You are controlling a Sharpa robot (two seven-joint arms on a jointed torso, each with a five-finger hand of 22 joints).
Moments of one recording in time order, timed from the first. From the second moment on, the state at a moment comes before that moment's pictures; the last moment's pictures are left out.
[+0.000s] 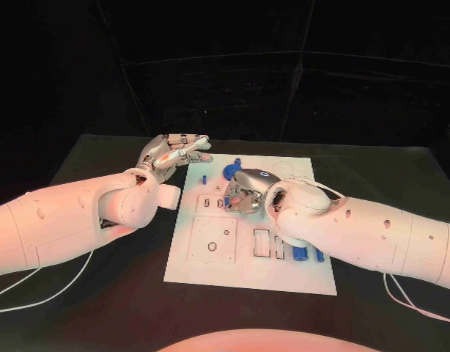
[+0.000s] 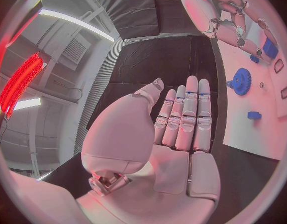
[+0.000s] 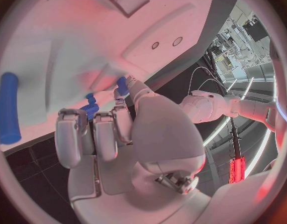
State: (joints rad) left arm 1.15 -0.85 -0.06 1.48 0.07 -0.30 0.51; left_hand 1.36 -0.05 0.26 0.08 0.09 1.00 0.22 0.09 0.07 1.08 0.16 0.09 0.07 1.17 0.10 0.18 0.18 0.17 0.92 0.21 0.34 0.13; right arm 1.10 -0.48 -0.03 1.40 -1.52 -0.25 -0.30; right_hand 1.40 -0.03 0.19 0.06 0.20 1.06 0.13 0.10 0.07 1.42 0.05 1.33 1.31 1.47 -0.02 1.51 1.31 0.04 1.47 0.09 1.52 1.31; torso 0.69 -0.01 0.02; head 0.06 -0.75
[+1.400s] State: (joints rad) left arm 1.15 -0.85 -0.06 1.48 0.07 -0.30 0.50; left_hand 1.36 -0.05 0.26 0.08 0.09 1.00 0.22 0.08 0.07 1.08 0.16 0.08 0.07 1.17 0.10 0.17 0.18 0.17 0.92 0.21 0.34 0.13; right arm 1.09 -0.48 -0.04 1.40 -1.55 -0.31 -0.35; right_hand 1.31 -0.11 0.05 0.14 0.15 0.93 0.17 0.07 0.07 1.38 0.08 1.28 1.30 1.46 0.00 1.50 1.31 0.04 1.46 0.11 1.51 1.31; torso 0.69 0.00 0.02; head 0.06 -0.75
